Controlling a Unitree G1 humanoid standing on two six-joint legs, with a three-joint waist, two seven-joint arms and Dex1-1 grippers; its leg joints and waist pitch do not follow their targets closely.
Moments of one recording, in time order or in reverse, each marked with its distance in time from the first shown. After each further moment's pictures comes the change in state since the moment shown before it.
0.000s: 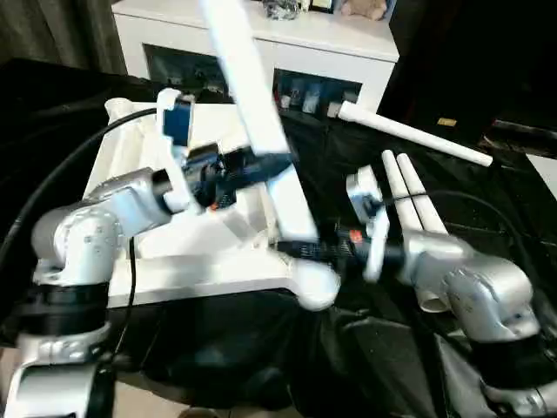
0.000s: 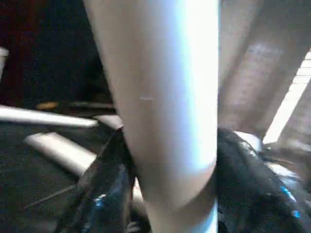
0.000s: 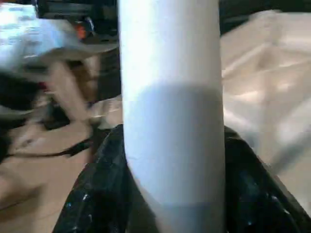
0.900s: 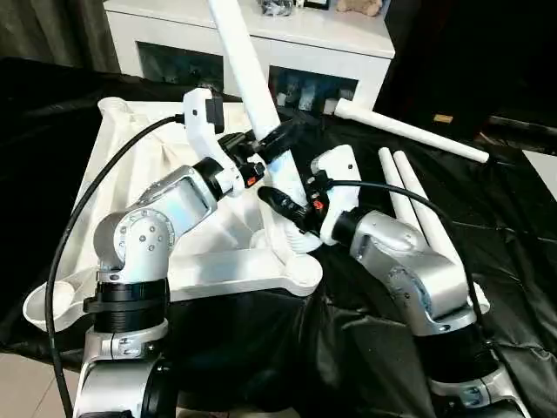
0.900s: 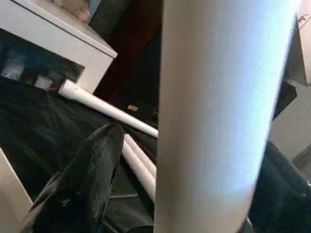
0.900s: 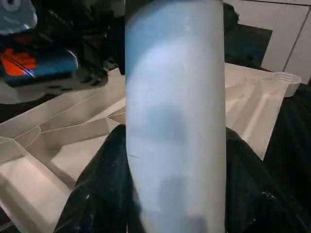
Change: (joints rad) left arm -0.015 -0.239 0.072 -0.026 0.058 0.007 0.512; right arm -0.037 0.165 0.077 0.078 -0.279 -0.228 -0.328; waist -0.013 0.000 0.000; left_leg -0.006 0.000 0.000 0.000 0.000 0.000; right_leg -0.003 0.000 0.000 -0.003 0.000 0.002
